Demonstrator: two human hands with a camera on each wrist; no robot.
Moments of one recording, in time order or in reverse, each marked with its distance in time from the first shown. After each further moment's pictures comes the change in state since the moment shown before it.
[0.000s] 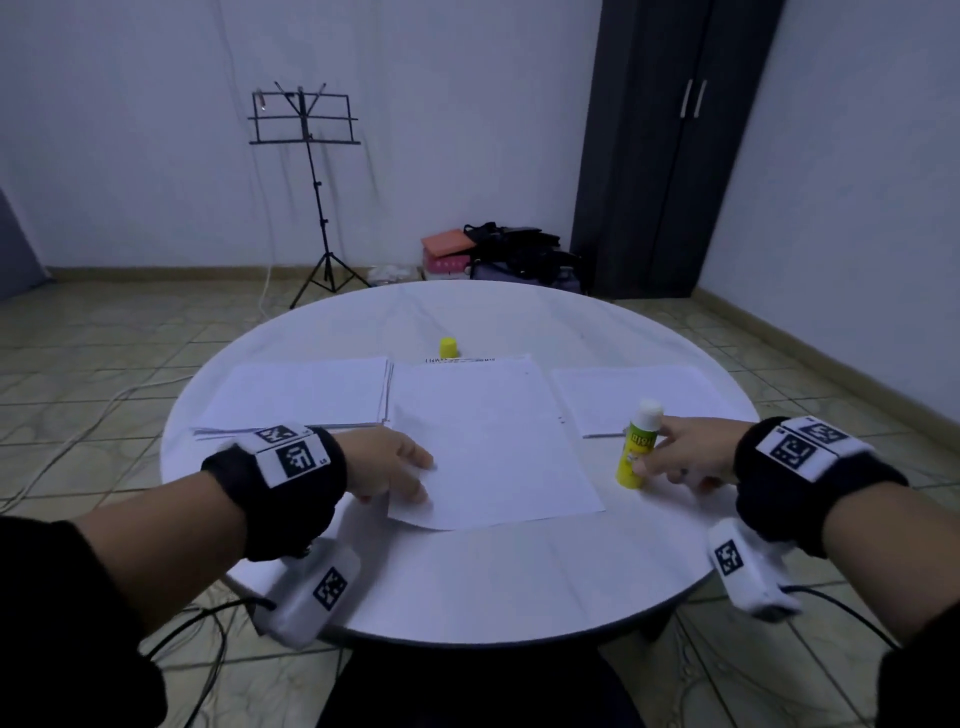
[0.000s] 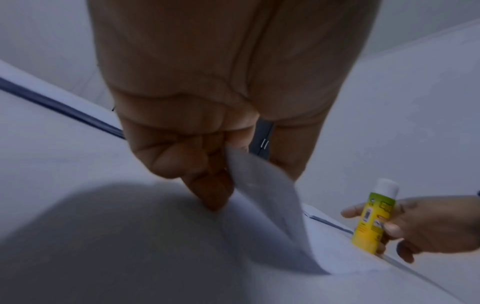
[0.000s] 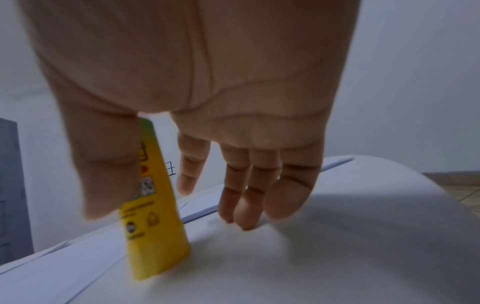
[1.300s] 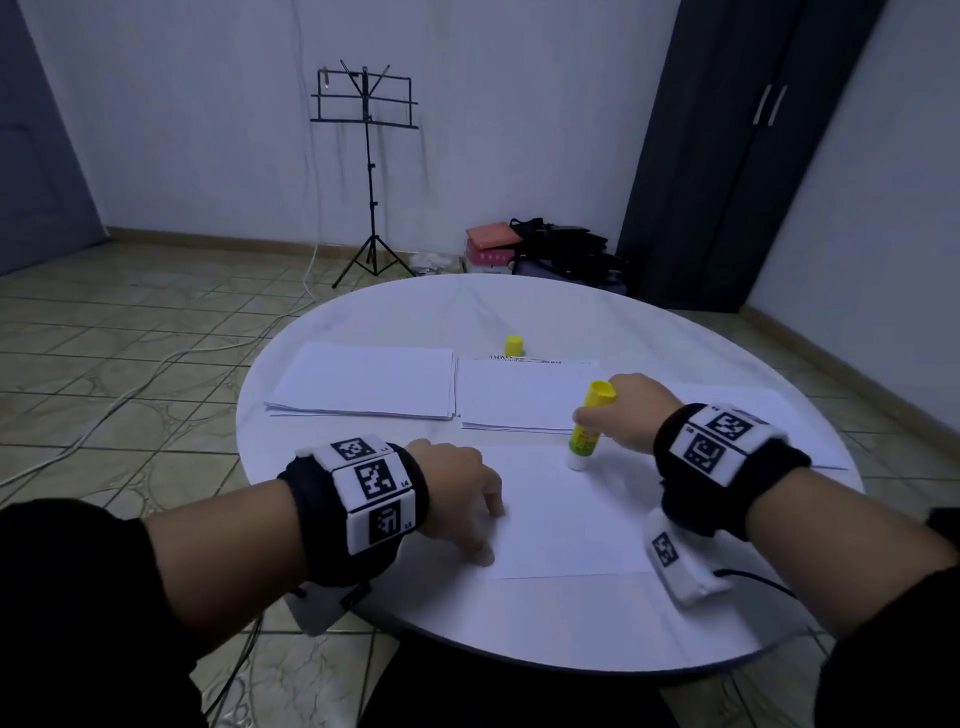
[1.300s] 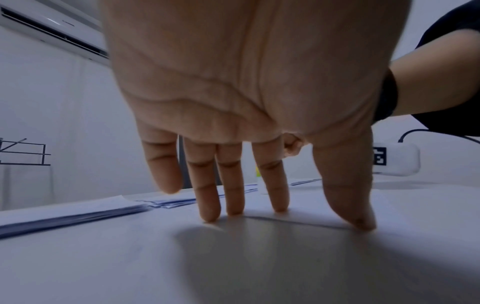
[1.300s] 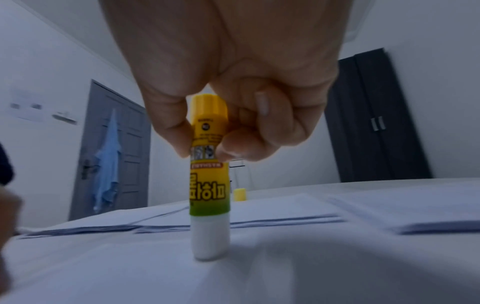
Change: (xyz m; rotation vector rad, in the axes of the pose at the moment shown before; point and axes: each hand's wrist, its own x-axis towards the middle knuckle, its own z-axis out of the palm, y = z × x) left_hand -0.026 -0.009 0.008 0.663 0.033 0.238; right_hand 0.005 -0.142 0.078 -0.301 0.366 -0.200
